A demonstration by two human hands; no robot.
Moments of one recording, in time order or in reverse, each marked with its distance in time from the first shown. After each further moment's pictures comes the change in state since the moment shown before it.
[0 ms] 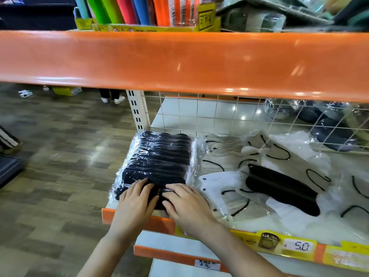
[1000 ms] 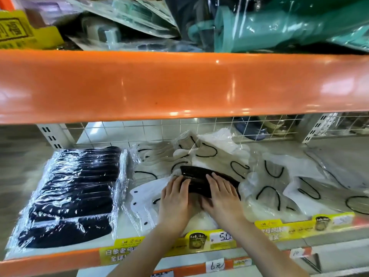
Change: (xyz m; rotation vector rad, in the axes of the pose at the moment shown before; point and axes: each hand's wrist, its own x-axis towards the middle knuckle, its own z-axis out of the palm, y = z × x) left_hand 0.054 0.243 0.079 -0.178 -0.031 0.324; right_hand -0.122 0.178 -0.095 -0.408 0.089 0.564
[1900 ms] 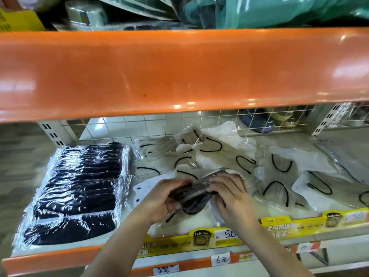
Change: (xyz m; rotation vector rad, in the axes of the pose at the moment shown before) left_hand 0.017 -0.022 -0.049 -1.440 -0.468 -0.777; right_hand -0.007 0.004 -0.026 0.384 0.366 -0.317
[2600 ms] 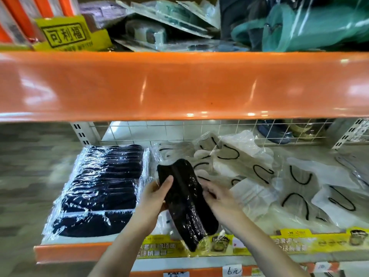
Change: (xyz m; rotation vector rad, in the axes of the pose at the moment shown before) left_hand -0.052 0.014 -0.030 -0.046 0.301 0.282; right_hand 0.052 -0.064 0.017 0.620 -0.500 0.634
